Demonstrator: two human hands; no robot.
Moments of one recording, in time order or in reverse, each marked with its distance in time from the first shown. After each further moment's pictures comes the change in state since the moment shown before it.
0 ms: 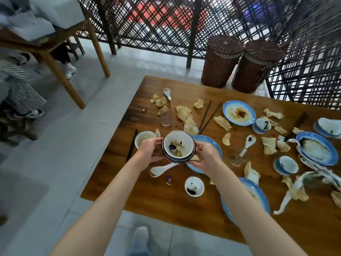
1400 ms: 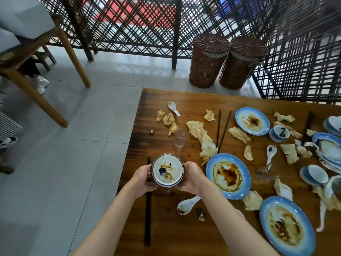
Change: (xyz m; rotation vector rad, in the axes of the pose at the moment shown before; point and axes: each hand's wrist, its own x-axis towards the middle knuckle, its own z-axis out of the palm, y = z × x) left_hand 0.112 0.022 -0.107 0.026 -0.066 -0.325; right_hand 0.087 0.028 0.135 0.082 -0.009 0.260
